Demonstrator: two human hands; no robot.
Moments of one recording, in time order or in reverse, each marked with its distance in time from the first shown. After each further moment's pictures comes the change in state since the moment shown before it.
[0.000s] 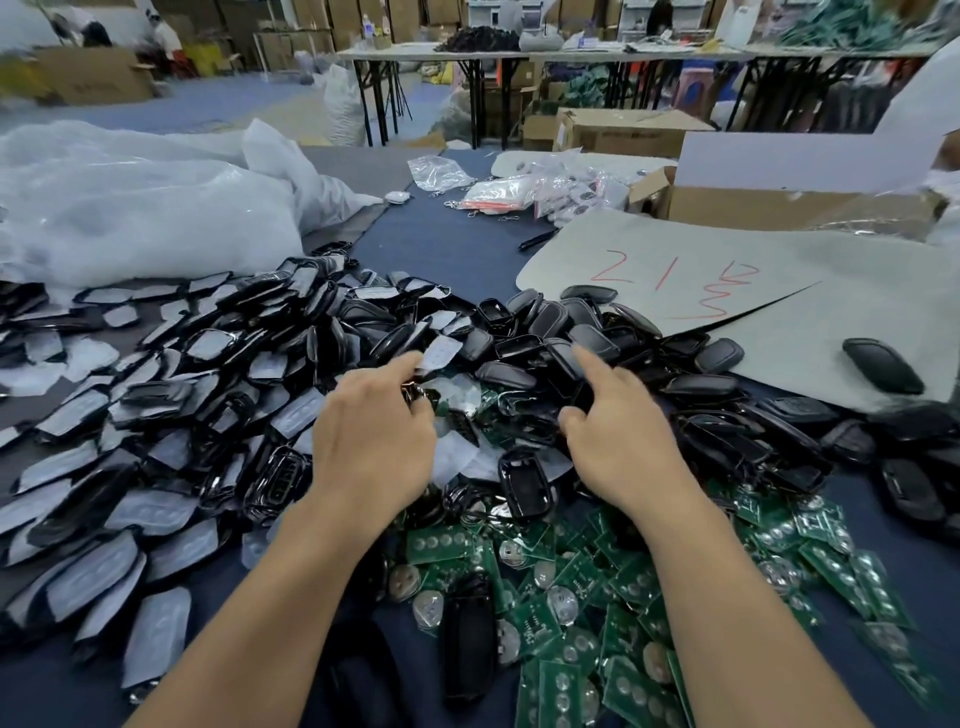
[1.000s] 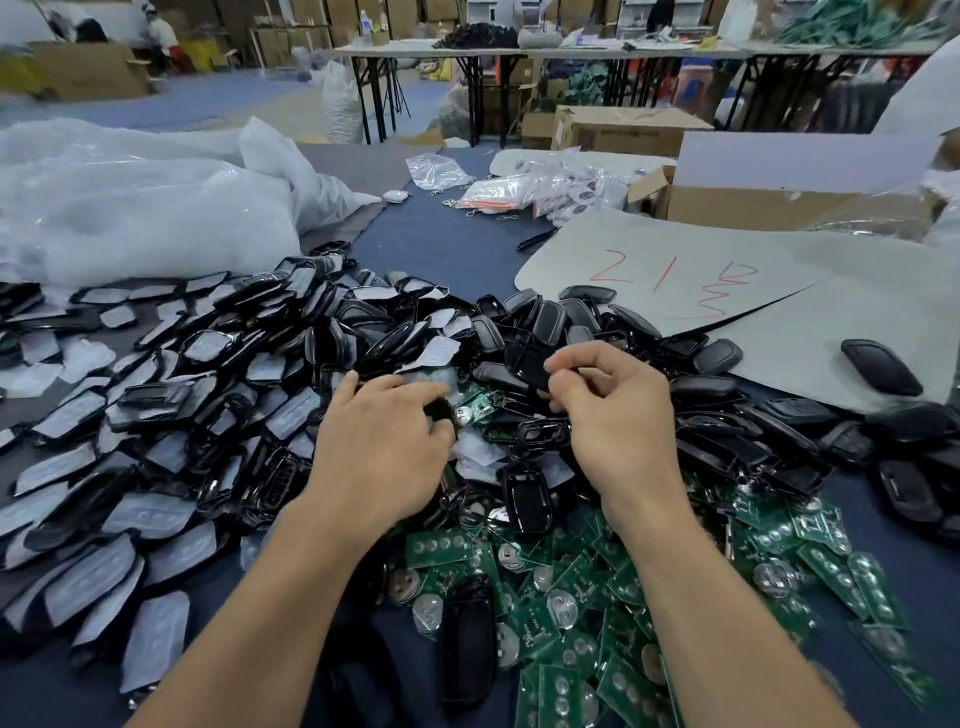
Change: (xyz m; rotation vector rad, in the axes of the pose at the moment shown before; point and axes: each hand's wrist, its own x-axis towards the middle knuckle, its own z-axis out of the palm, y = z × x) left_hand 0.003 -0.006 0.002 0.251 -0.140 0.257; right_hand -0.016 -0.025 0.000 0.657 0.211 0.044
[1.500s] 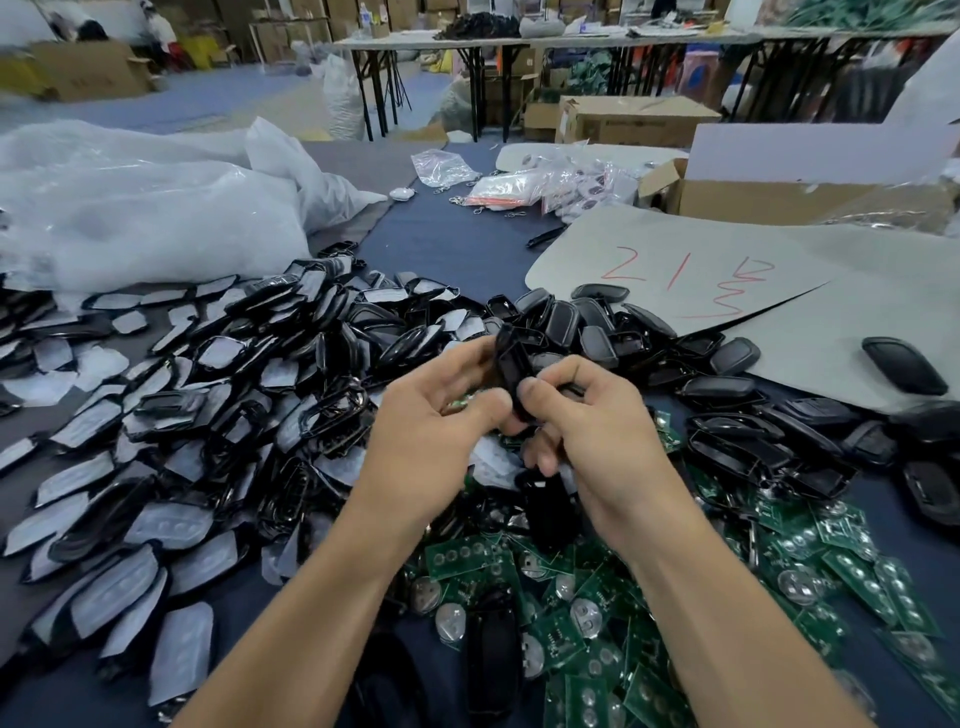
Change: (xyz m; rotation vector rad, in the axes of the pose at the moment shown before) left_hand -0.012 0.031 -0.022 -1.275 -0.009 -0.002; right_hand -0.007 -0.012 0.016 0.386 -0.281 0.211
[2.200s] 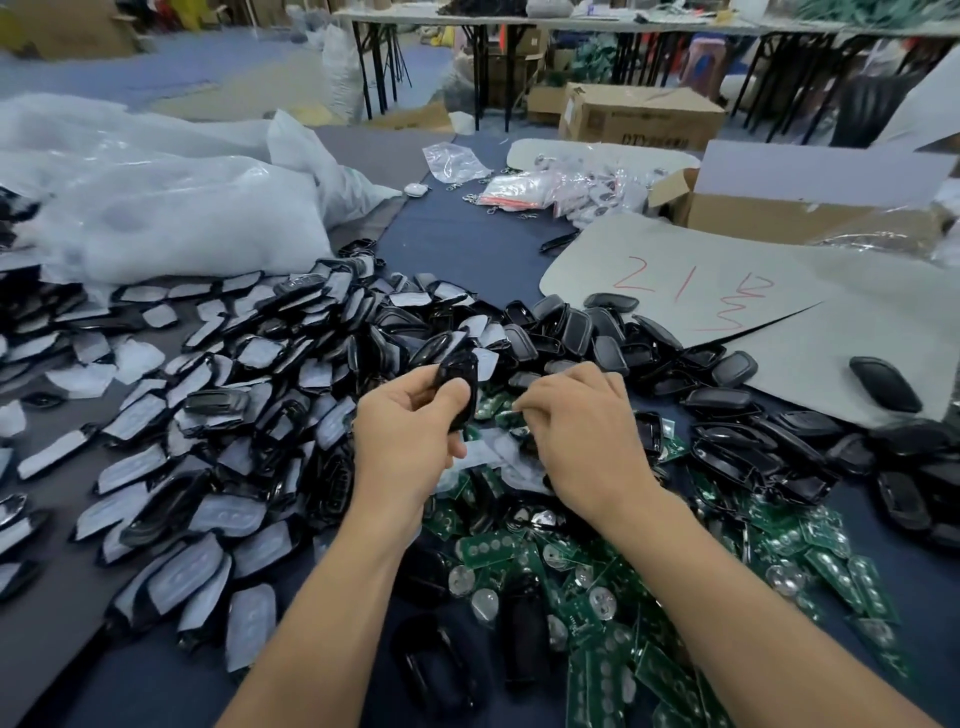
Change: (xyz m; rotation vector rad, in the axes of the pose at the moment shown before) left_hand 0.008 -0.012 -0.032 -0.068 0.323 -0.227; right_hand 0.016 0.002 0.013 -1.310 0.039 -0.487
